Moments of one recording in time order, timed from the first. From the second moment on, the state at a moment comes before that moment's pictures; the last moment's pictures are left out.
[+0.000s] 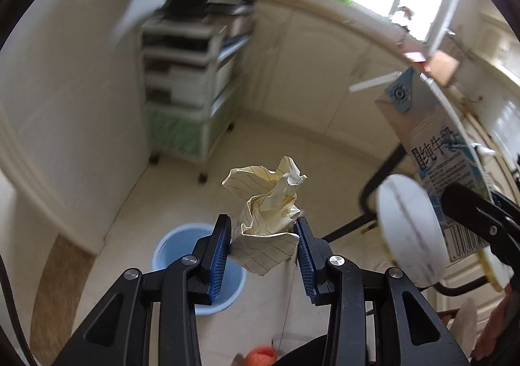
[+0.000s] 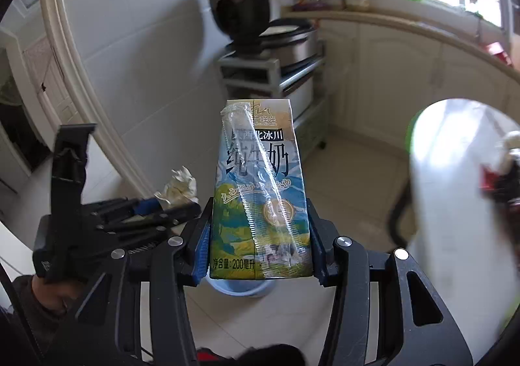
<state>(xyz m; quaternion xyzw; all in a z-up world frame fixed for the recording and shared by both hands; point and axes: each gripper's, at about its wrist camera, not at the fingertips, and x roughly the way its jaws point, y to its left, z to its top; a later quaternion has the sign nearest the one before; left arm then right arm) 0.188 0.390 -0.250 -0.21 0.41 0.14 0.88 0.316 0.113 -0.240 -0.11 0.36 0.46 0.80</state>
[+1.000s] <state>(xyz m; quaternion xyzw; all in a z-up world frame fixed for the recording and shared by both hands) 0.248 0.506 -0.349 -0.32 0.50 0.24 0.77 0.335 0.262 -0.442 -0.17 0.52 0.45 0.70</state>
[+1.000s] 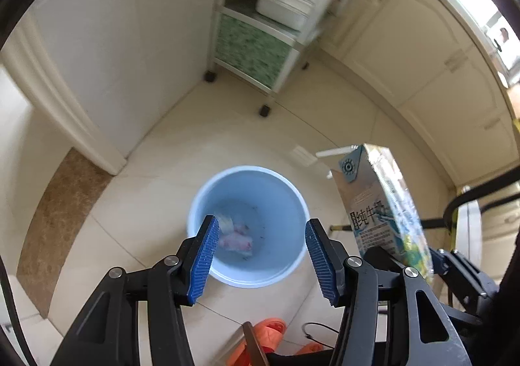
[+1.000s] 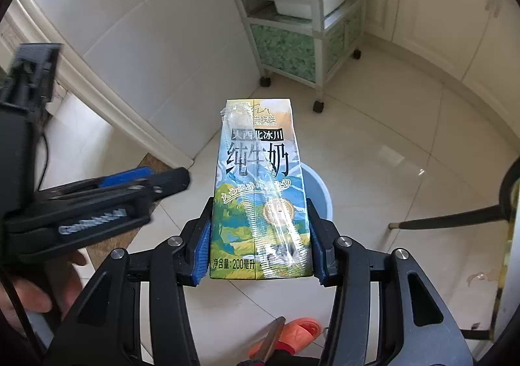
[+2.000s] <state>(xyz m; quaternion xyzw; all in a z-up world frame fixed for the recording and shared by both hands) 0.165 0.307 -0.140 -0.18 0.34 0.17 0.91 0.285 0.094 -0.225 -0.14 0.29 0.34 0.88</state>
